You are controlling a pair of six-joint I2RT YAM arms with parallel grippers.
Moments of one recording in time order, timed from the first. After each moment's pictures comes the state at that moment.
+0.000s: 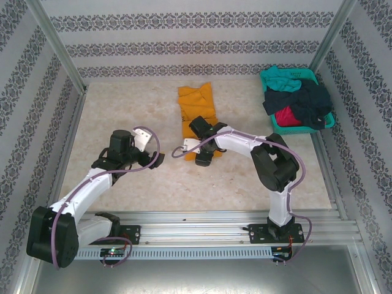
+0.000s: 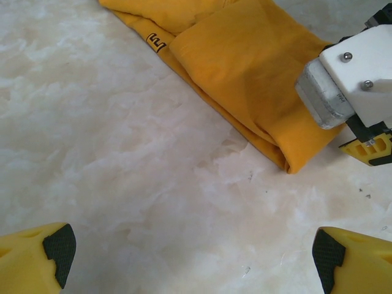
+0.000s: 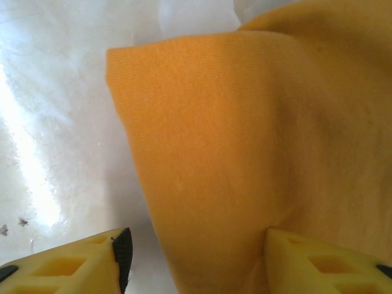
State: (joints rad) left arm -0.23 1.11 0.61 -0.16 0.30 0.17; right arm 0.67 1.97 1.36 -0.69 -0.04 -0.71
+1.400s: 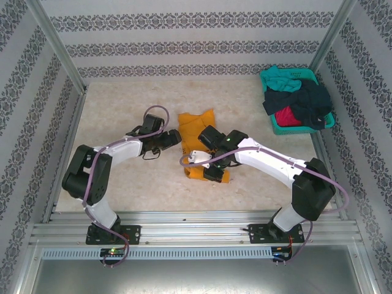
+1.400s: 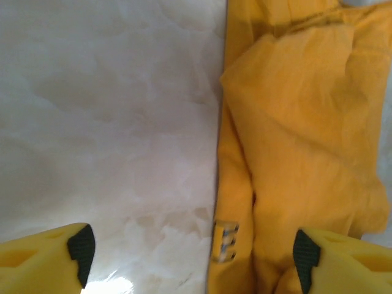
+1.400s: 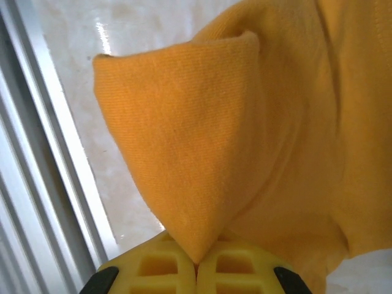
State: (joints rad) left arm -0.36 1.73 0.99 -0.17 0.22 -0.80; right arm 0.78 1.56 1.22 -1.03 -0.26 -0.46
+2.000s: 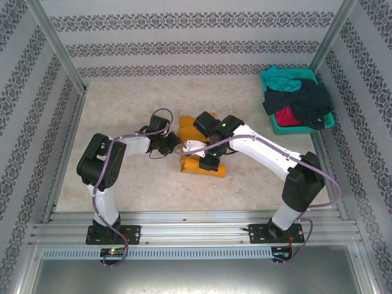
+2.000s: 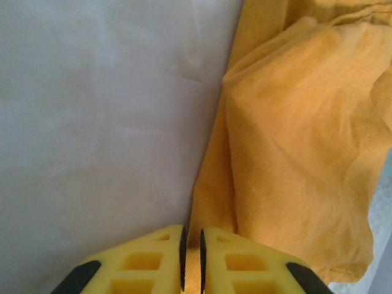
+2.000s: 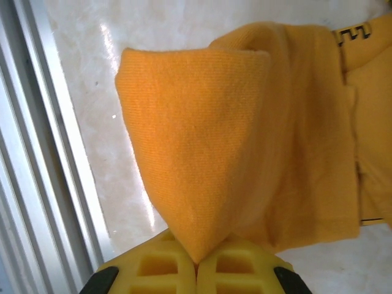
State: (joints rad) left arm -0.36 1.92 1.05 -0.08 0.38 -0.94; right arm 0.74 1.69 1.49 -1.18 -0.27 -0.56
